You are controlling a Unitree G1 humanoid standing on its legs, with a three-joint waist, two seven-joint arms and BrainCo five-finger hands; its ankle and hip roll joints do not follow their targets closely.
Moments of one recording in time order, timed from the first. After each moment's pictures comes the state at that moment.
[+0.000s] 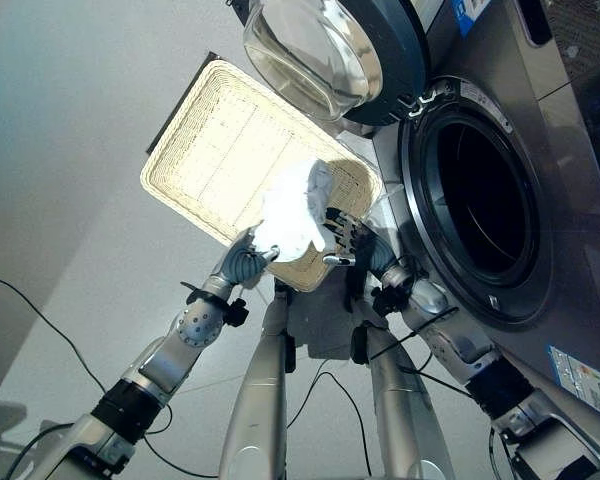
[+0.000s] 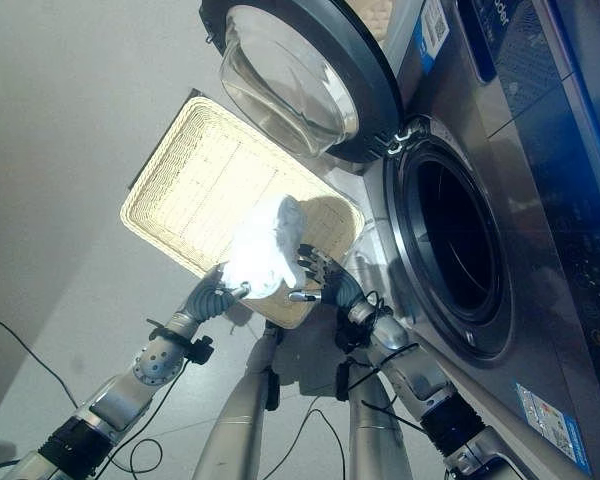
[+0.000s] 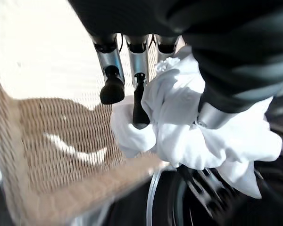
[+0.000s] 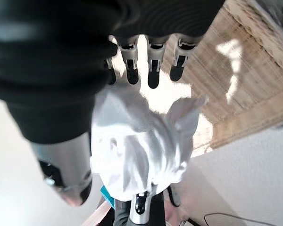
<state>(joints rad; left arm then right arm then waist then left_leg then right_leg) -0.32 0.64 -0.48 0.06 -0.02 -0.12 0.13 -0.41 -0.42 0.45 0.09 0.56 0.03 0.08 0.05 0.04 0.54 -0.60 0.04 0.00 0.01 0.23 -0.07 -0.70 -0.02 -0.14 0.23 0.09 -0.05</state>
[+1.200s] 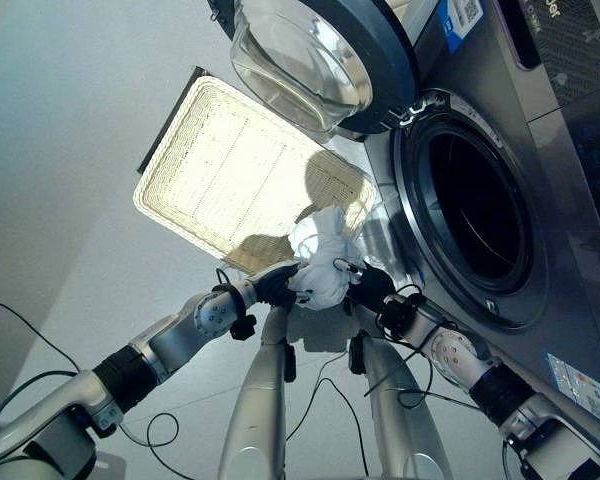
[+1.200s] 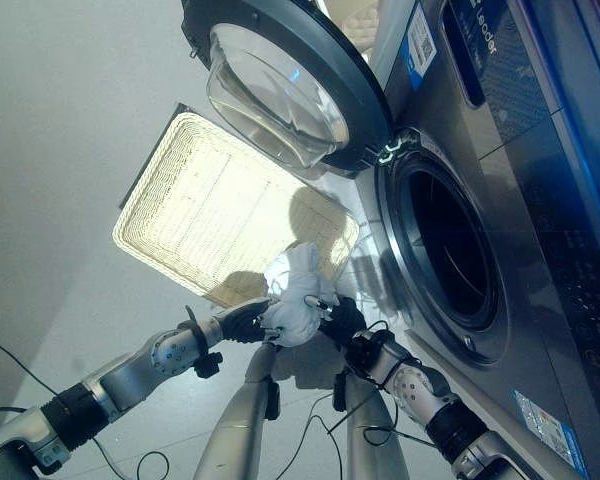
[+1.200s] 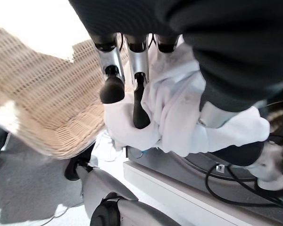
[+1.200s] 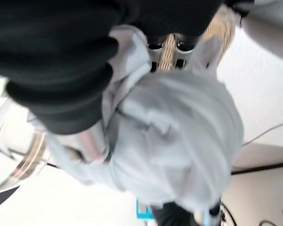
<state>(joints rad) -0.52 0.78 -0.78 0.09 -0.01 -0.11 -0.14 -0.41 -0.47 0.52 0.25 1.18 0.17 0.13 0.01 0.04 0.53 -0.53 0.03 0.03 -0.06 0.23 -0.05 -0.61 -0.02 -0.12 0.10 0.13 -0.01</state>
